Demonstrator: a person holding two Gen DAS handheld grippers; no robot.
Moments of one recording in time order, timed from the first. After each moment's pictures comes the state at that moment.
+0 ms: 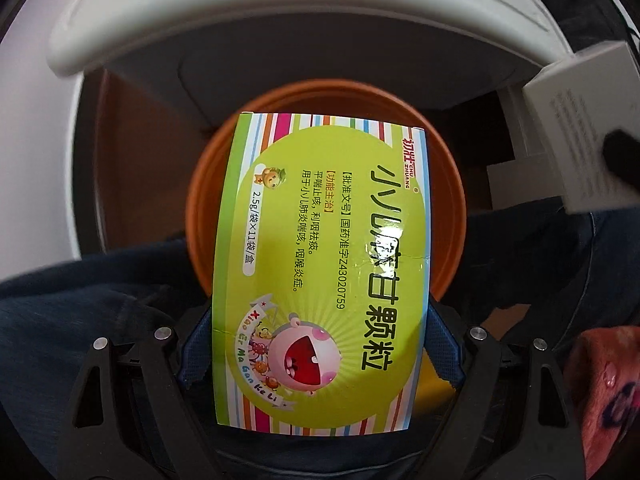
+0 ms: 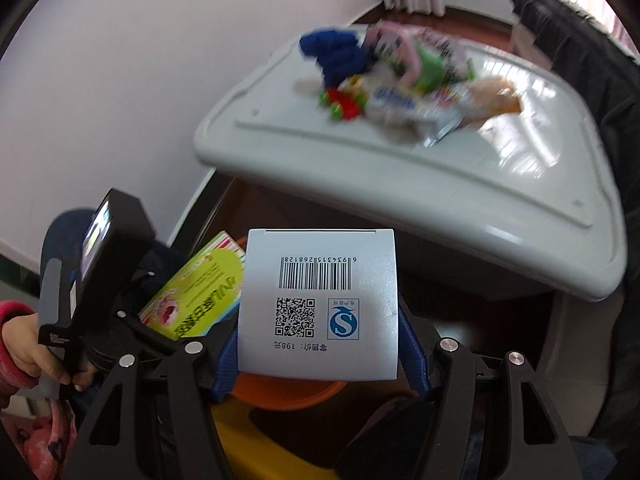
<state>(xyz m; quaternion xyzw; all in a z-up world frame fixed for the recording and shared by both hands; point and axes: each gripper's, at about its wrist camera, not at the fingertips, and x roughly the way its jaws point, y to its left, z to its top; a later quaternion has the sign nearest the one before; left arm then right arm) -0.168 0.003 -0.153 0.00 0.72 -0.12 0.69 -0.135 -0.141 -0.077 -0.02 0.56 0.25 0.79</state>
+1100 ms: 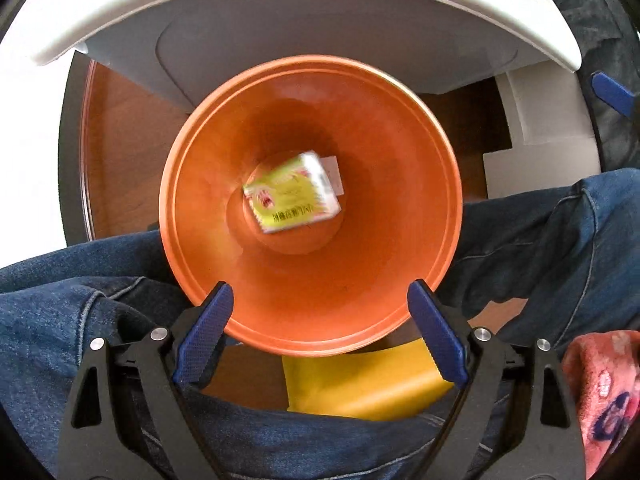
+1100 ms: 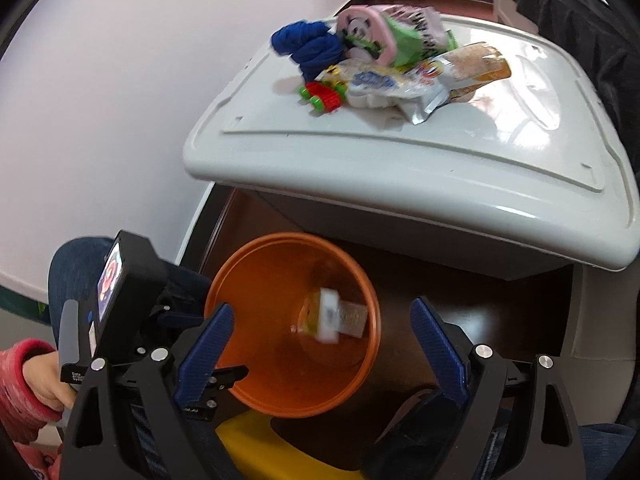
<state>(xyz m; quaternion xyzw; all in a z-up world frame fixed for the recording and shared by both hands) -0.161 0.010 -0.164 -0.01 0.73 -0.12 0.67 -0.122 -0.168 -0.082 0.05 0.56 0.22 0.80</state>
